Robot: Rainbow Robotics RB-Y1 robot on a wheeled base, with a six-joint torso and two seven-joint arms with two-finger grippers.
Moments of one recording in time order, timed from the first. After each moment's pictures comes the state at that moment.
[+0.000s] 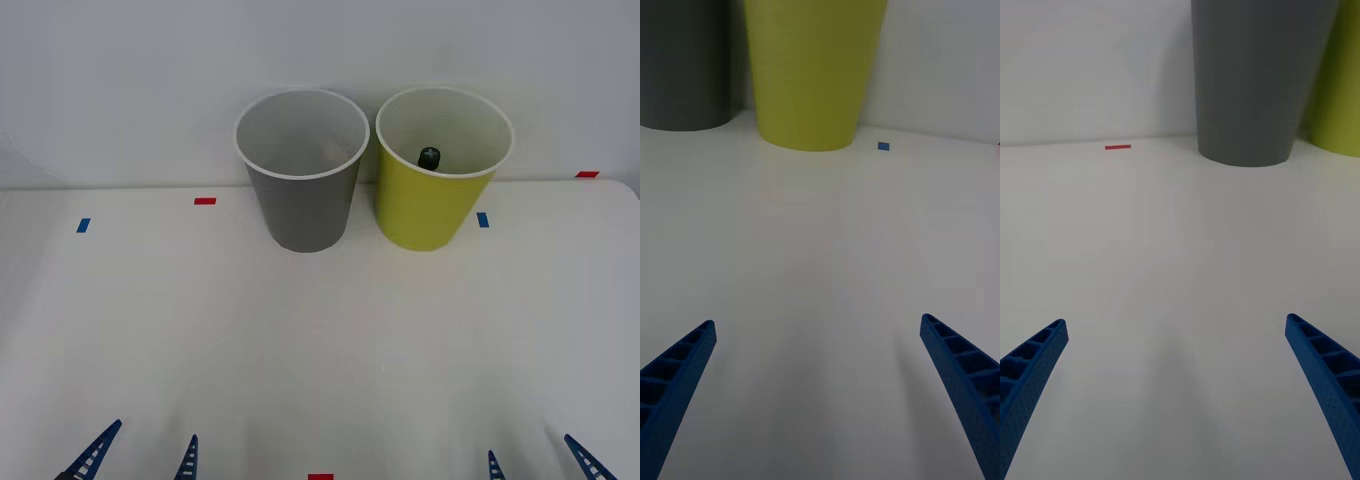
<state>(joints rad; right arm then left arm) 0.85 -0.41 0.27 -1.73 -0.13 -0.64 1.62 0.84 0.40 -0.32 -1.80 0.14 -0.59 -1.54</state>
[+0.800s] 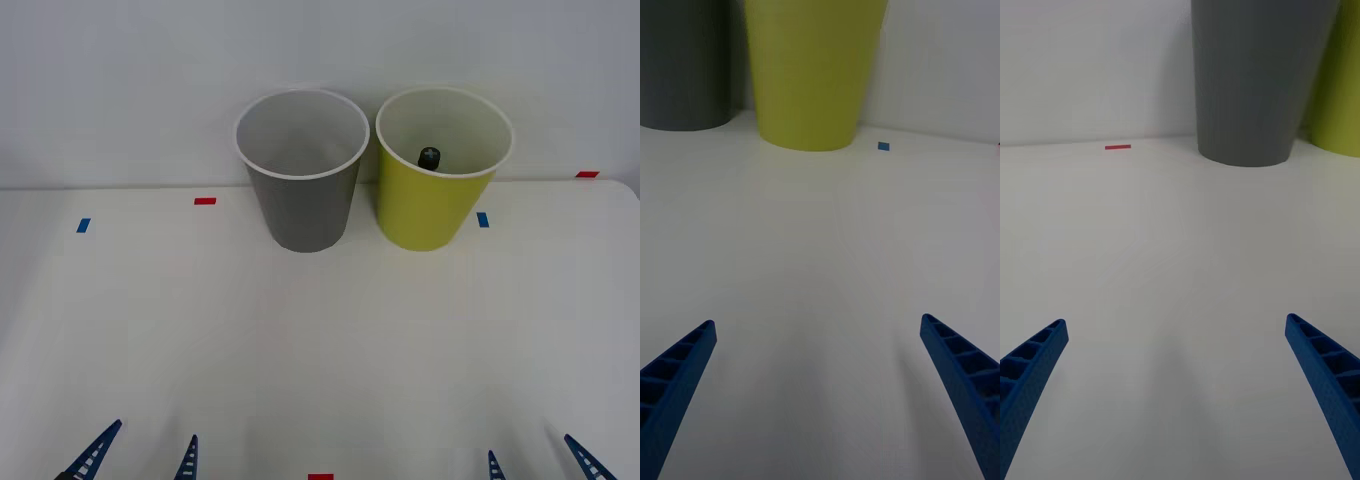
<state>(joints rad) 0.85 -0.41 0.27 -1.73 -0.13 -0.64 1.62 0.84 0.40 -0.32 -1.80 0.14 -0.59 -1.54</state>
